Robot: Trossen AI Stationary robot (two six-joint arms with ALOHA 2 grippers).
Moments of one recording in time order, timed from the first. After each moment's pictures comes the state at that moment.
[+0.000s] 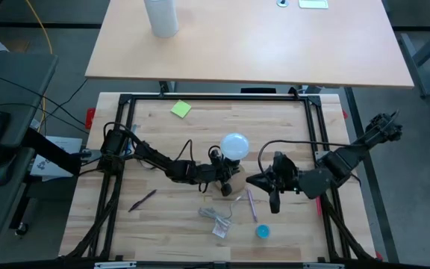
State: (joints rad) left arm -0.18 2.04 1.00 0.63 -0.45 -0.28; right arm 0.60 1.29 1.26 -0.37 0.65 0.67
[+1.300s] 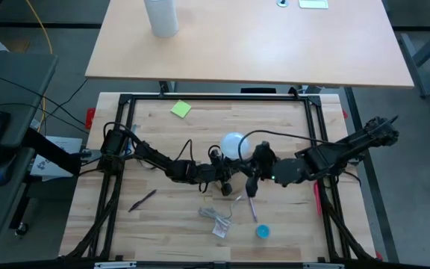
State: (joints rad) left arm -0.18 2.04 1.00 0.63 -0.45 -0.30; right arm 0.43 1.38 1.26 -0.31 0.62 0.63
